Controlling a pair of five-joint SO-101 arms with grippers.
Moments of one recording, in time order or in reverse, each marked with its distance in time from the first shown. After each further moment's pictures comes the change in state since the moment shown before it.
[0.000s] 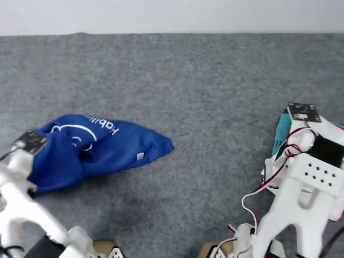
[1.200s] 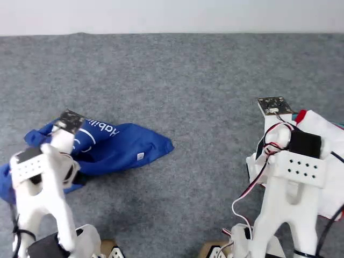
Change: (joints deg) left arm 26.7 -0.7 12.0 -17.0 27.2; right arm -11.6 0.0 0.0 0.0 0.0
